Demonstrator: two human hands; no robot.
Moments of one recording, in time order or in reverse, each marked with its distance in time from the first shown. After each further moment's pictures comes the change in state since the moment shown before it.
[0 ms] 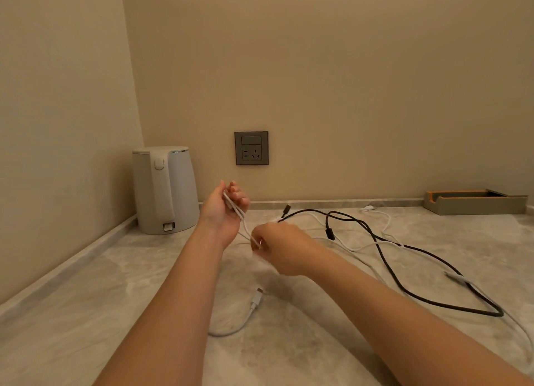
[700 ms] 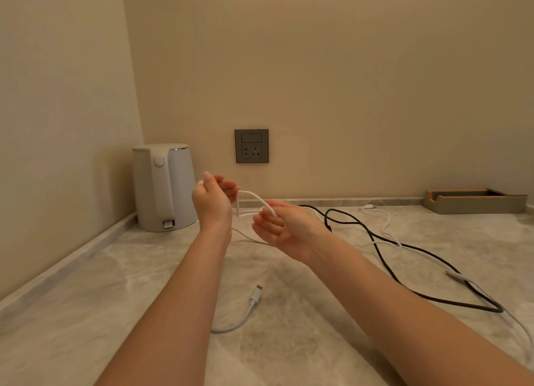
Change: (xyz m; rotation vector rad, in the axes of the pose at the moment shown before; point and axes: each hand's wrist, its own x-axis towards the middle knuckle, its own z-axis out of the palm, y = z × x) left_hand 0.000 -0.007 0.005 0.631 0.346 0.596; right_hand 0.008 -0.002 -0.013 1.957 0.143 0.601
